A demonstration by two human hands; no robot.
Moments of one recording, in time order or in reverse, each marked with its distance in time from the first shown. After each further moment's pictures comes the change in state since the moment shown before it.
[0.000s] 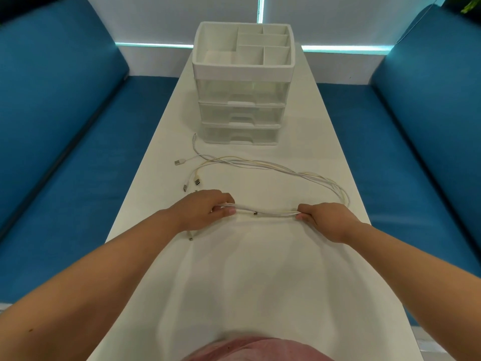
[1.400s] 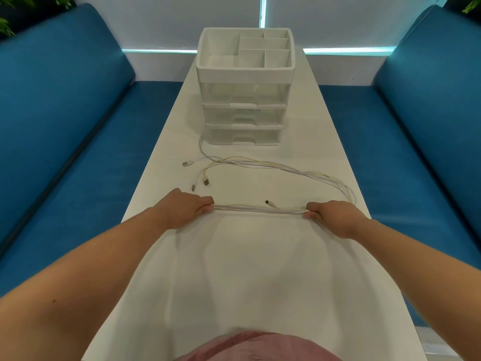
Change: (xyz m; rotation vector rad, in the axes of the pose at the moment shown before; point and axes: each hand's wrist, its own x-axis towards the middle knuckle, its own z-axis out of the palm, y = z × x) left_hand -0.021 -0.041 -0.004 0.382 -0.081 -0.107; right_hand -0.006 0.009 -0.002 0.029 -0.026 0.045
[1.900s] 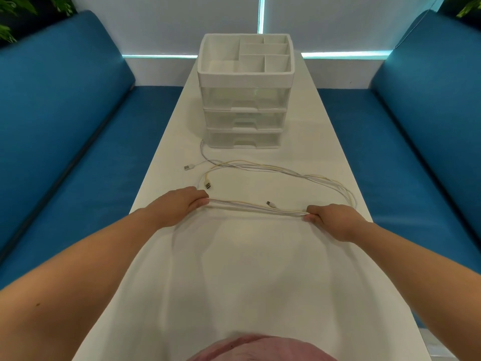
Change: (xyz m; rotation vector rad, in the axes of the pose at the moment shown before) left_hand -0.004 -0.020 -0.004 -0.307 0.069 -0.043; right_hand 0.001 -0.003 0.005 0.000 0.001 0.043
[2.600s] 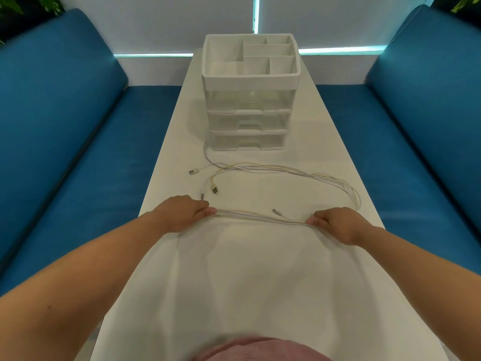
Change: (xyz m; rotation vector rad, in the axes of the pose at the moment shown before) left_hand 0.002 -0.009 -0.010 0.182 -0.148 -0.059; right_hand 0.000 -0.010 0.007 0.198 0.002 0.048
